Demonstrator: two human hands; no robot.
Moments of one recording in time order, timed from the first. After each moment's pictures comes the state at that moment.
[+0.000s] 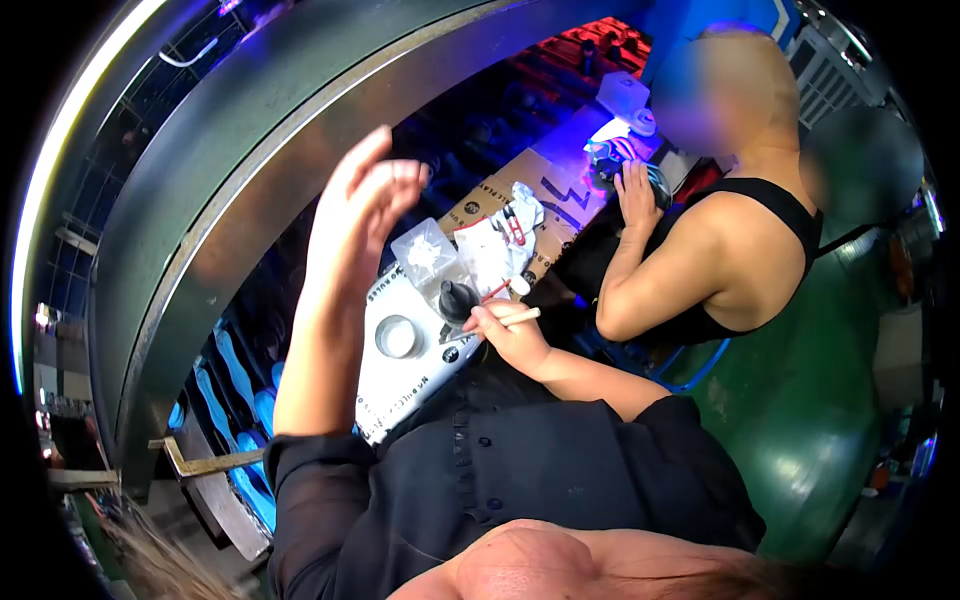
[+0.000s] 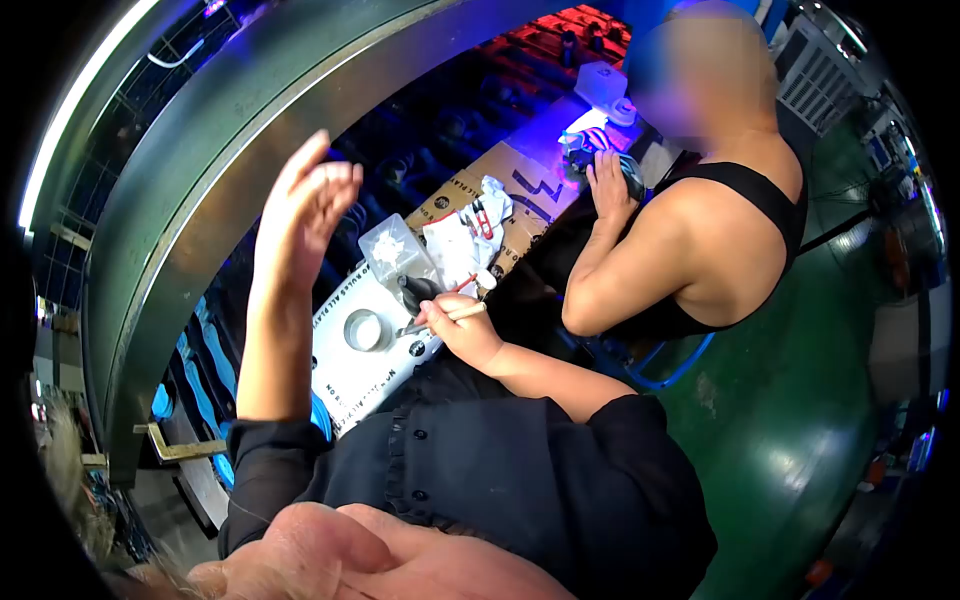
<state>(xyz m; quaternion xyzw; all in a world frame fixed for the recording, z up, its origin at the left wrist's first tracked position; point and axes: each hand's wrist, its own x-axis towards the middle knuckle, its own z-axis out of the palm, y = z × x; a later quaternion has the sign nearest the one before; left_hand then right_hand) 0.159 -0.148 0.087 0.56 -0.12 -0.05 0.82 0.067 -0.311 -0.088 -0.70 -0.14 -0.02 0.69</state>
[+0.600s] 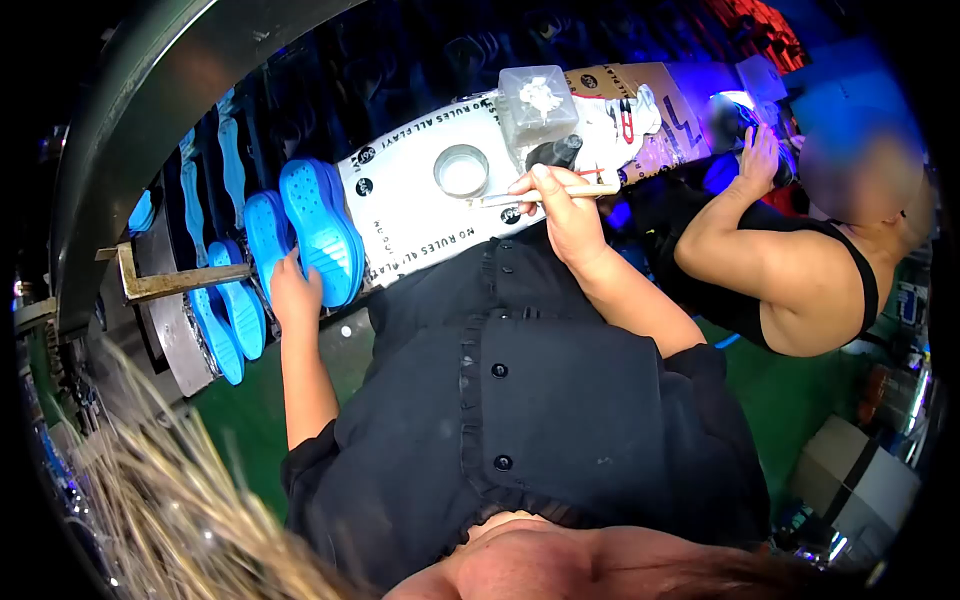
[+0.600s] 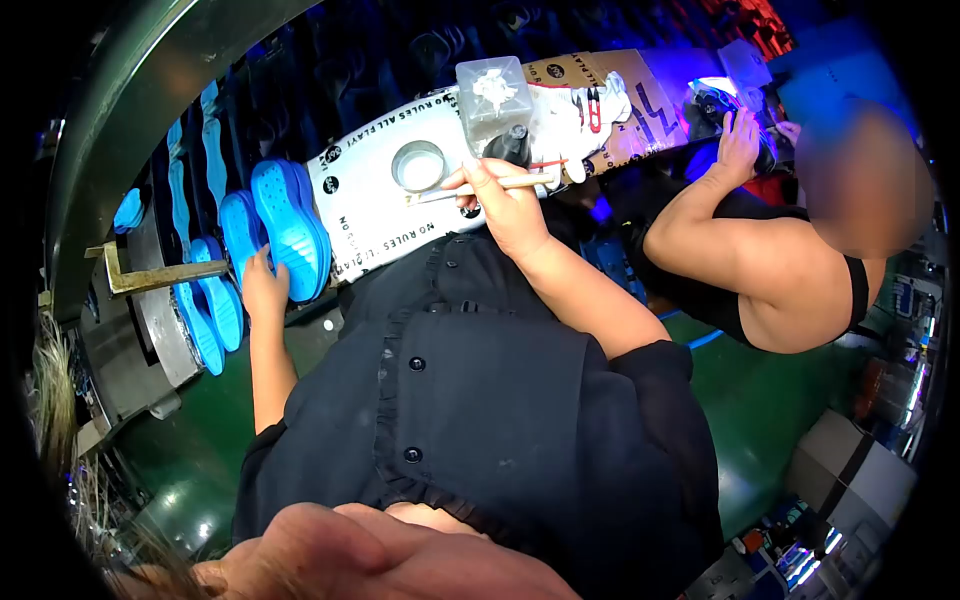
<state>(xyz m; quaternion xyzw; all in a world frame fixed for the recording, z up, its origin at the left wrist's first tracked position) -0.078 0.099 -0.146 0.96 0.28 -0.01 0.07 0.069 -0.241 -0.088 -0.60 -0.12 0.14 0.77</state>
